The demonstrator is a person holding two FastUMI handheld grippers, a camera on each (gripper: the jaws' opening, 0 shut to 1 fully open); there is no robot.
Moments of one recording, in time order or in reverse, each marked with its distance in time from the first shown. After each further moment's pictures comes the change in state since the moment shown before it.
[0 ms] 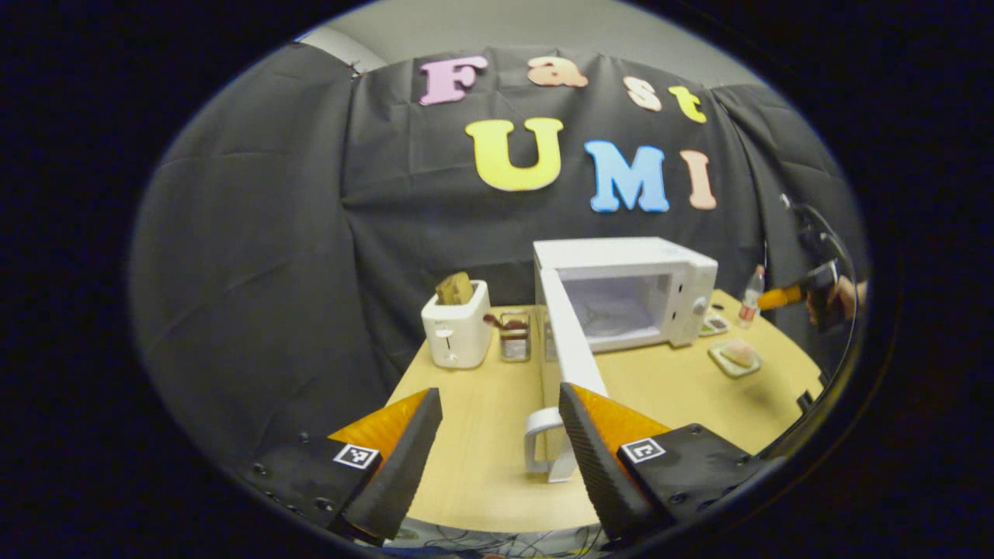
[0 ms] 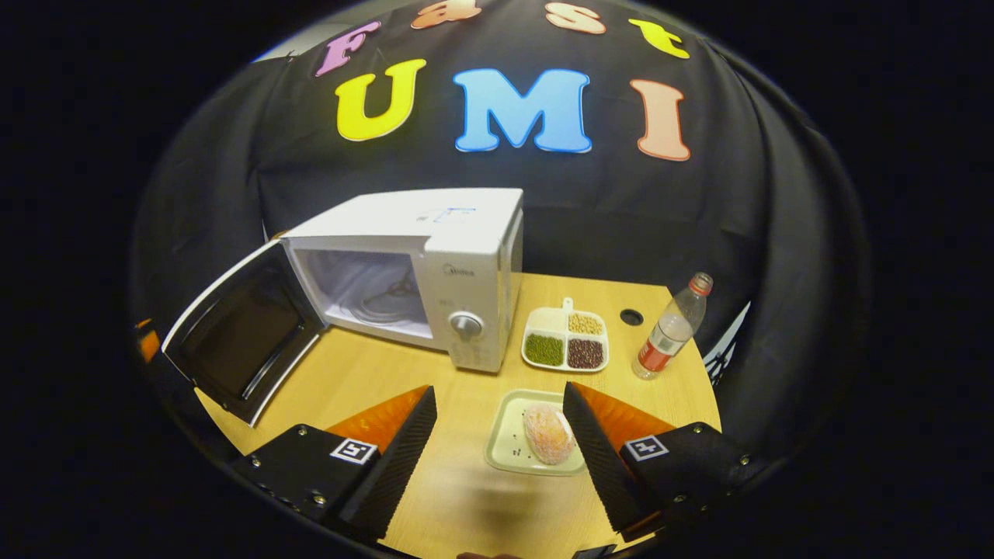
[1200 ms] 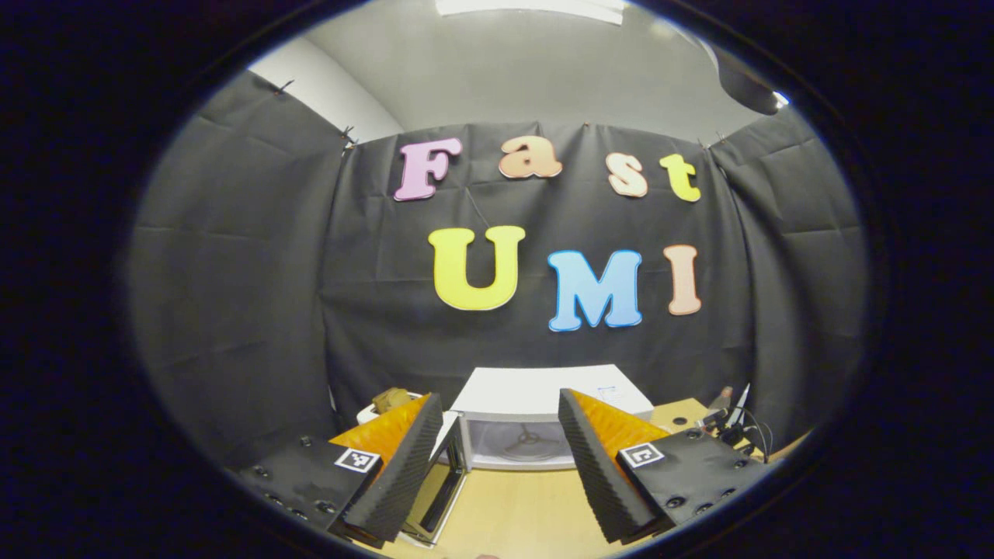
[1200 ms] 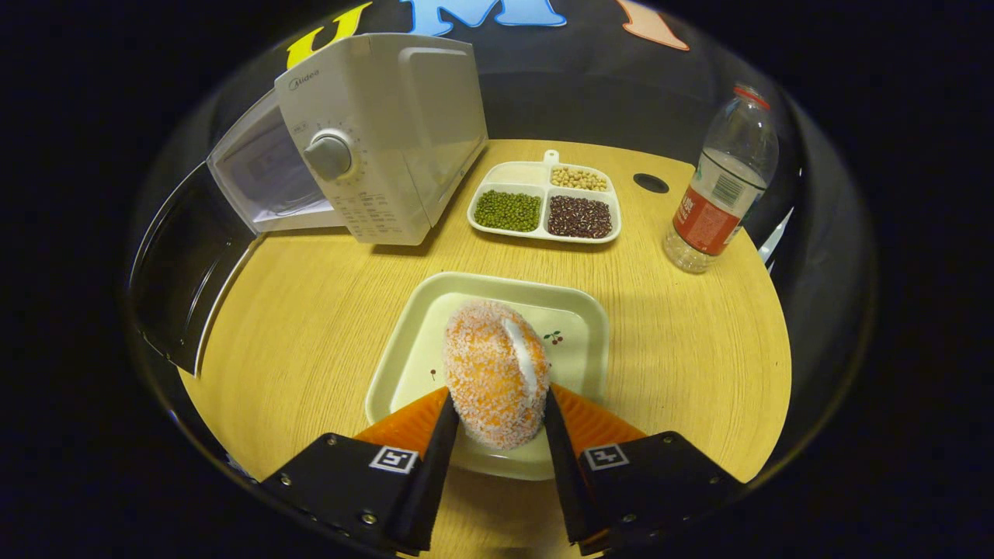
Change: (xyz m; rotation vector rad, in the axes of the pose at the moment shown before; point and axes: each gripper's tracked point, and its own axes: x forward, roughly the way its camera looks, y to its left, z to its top) left arm 0.007 -0.201 0.173 -0.024 -0.250 0.020; right arm 0.111 -0.061 -0.124 0.023 0.301 0.047
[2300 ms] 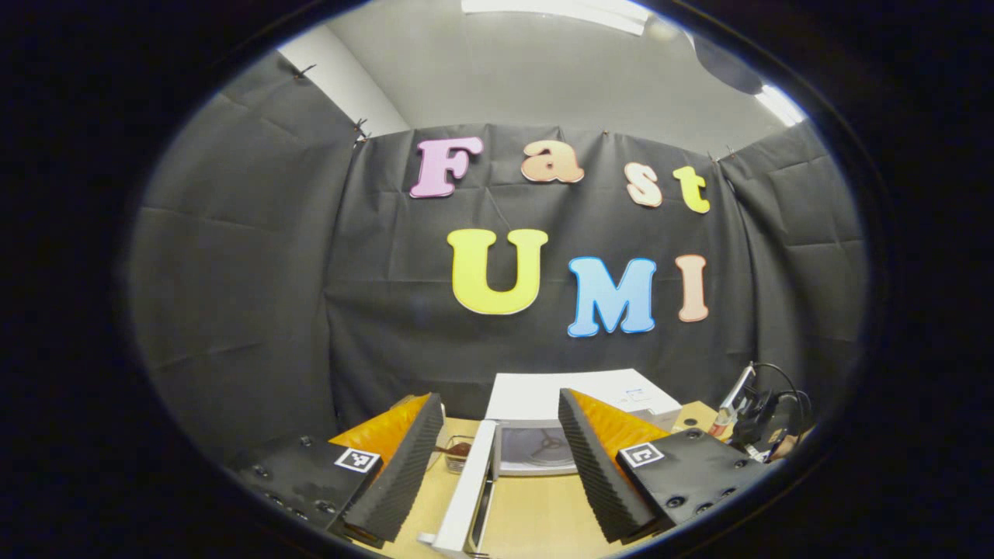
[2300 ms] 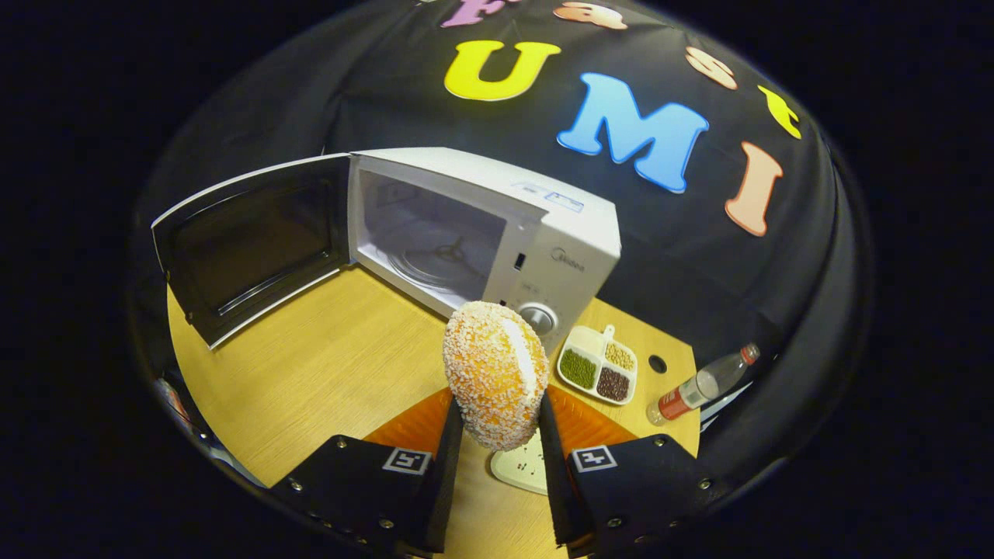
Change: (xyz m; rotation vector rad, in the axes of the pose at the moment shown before) left arm 0.016 0.118 -0.006 -0.048 -0.031 -0.022; right arm -0.122 0.163 0.101 -0.481 -0.376 -0.096
